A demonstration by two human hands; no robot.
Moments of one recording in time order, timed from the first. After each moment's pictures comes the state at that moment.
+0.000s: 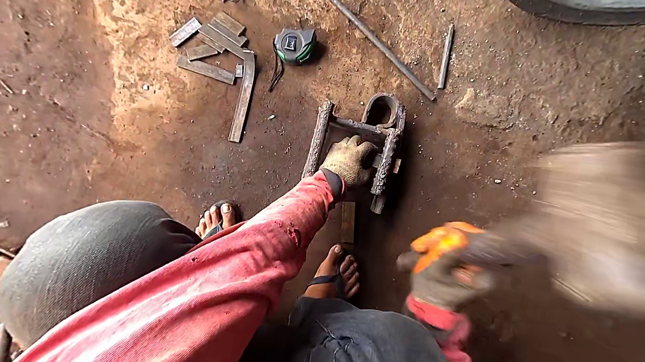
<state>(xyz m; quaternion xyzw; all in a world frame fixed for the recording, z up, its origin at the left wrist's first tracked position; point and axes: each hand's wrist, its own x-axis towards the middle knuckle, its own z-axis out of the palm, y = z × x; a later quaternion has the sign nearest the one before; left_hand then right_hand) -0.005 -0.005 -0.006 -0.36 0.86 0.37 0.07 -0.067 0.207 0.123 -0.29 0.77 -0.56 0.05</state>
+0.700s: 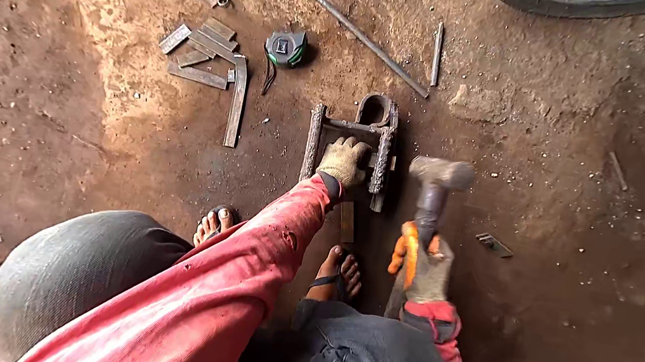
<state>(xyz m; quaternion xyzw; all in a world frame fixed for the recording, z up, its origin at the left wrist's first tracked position) -0.005 -0.002 -0.009 -0.36 0.87 0.34 0.07 -0.064 0.223 0.099 -0.04 0.77 -0.52 0.36</state>
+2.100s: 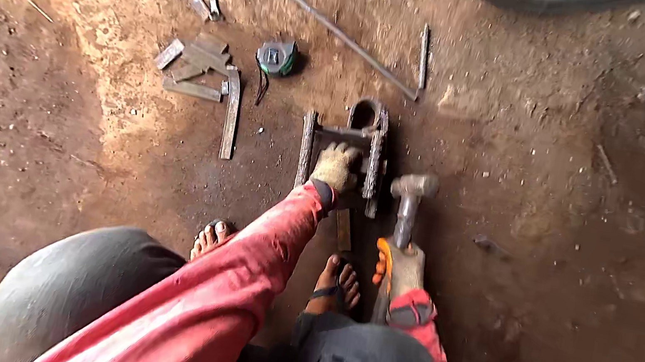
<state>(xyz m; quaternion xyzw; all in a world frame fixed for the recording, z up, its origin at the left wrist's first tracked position) -0.006 -0.007 -0.008 -0.36 0.87 0.34 0.06 -0.063 0.212 0.065 0.13 0.82 -0.33 0.45</state>
